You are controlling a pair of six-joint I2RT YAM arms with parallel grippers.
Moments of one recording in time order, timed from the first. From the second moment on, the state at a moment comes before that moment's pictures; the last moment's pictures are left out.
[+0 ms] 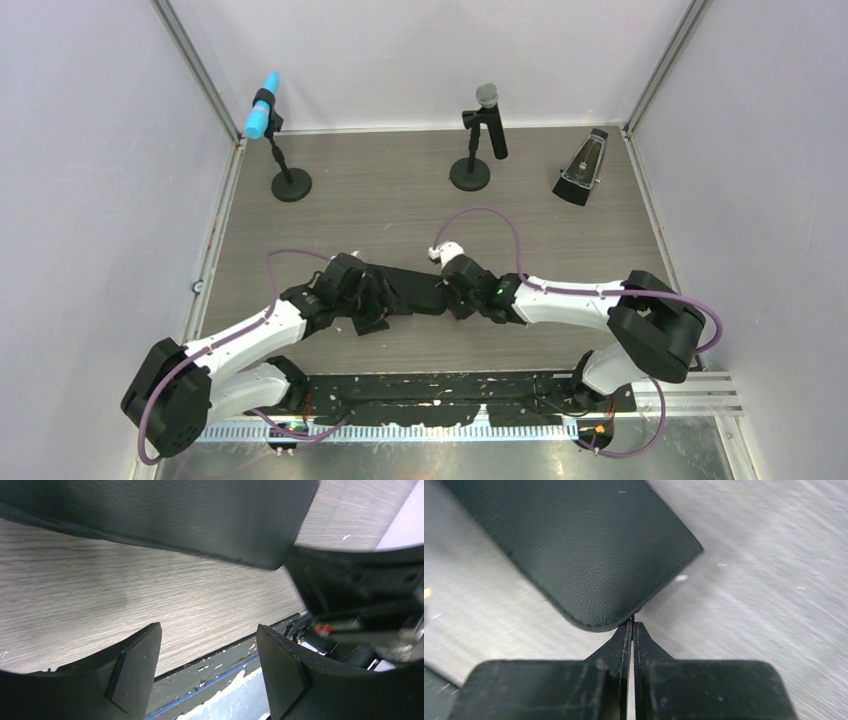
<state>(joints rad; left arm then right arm) -0.66 1.07 0.49 -0.31 0.24 -1.08 0.93 1.48 0.70 -0.12 0.17 0.32</state>
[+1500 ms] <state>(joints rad) -0.68 1.05 0.39 -0.12 0.24 -1.25 0.99 1.39 0.66 -0.08 0.20 0.38</state>
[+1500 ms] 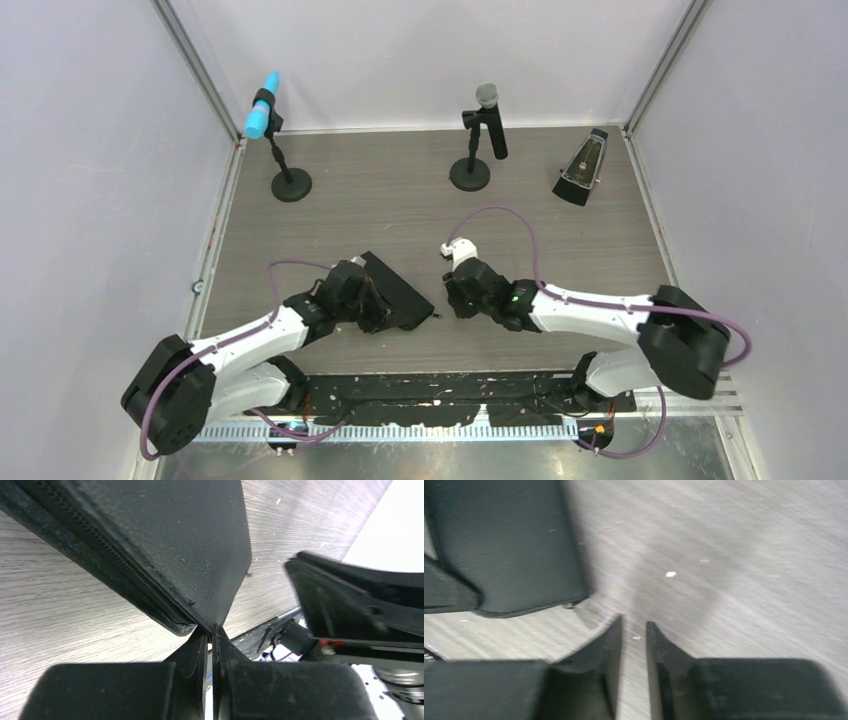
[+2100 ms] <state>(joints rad) -0.80 1.00 0.54 -0.34 0.11 -0.99 0.95 0.48 0.60 -0.36 0.65 0.29</state>
